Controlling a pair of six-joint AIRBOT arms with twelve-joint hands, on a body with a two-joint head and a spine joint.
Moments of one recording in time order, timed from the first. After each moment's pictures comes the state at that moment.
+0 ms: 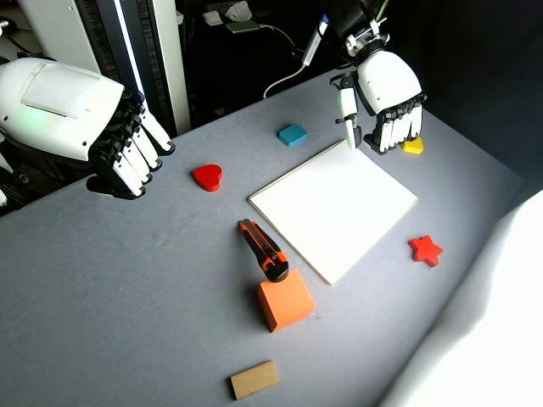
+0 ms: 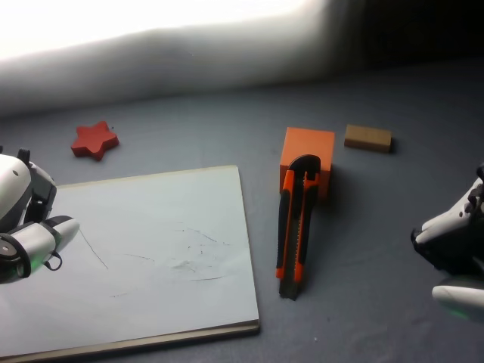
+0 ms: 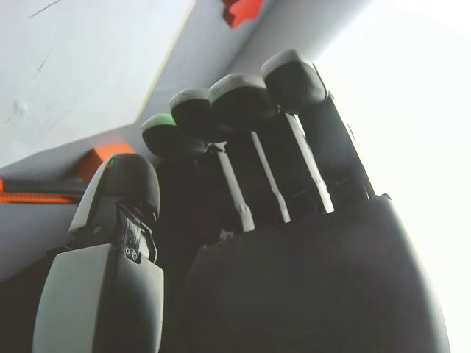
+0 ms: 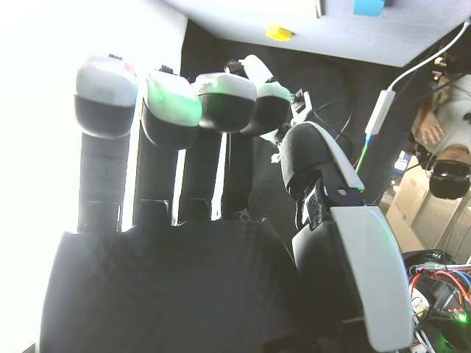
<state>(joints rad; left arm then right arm) 0.76 -0.66 0.61 -0.96 -0.90 1.76 -0.60 -0.45 0.53 -0.36 0.53 -0.68</state>
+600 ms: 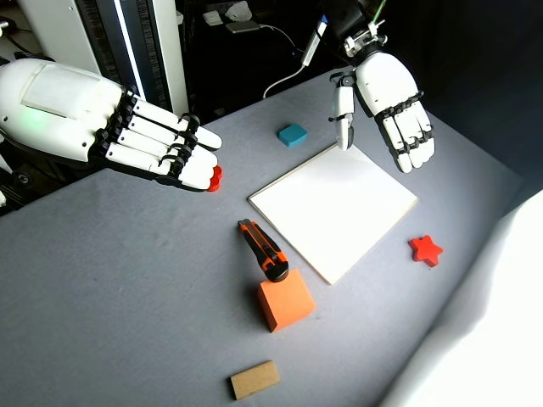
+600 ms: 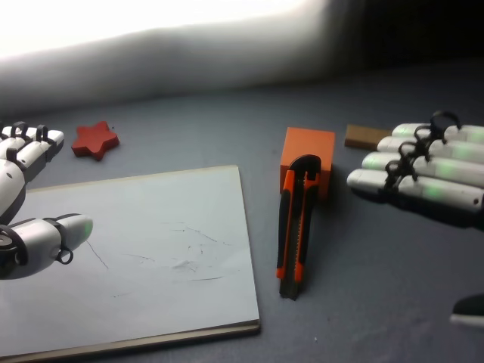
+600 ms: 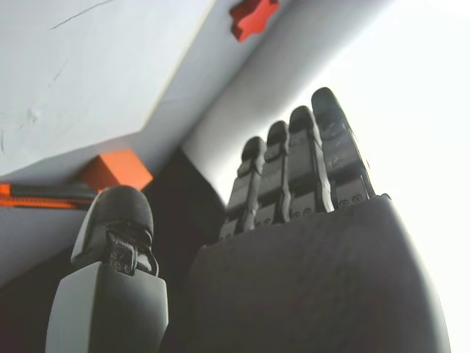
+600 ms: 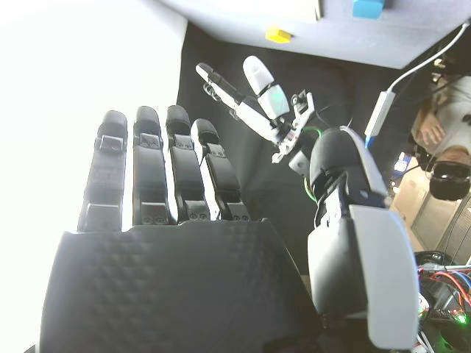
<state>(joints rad) 0.77 -0.66 0.61 -1.01 -0.90 1.77 -0.60 -0.44 0.53 -0.35 0.53 -0.69</state>
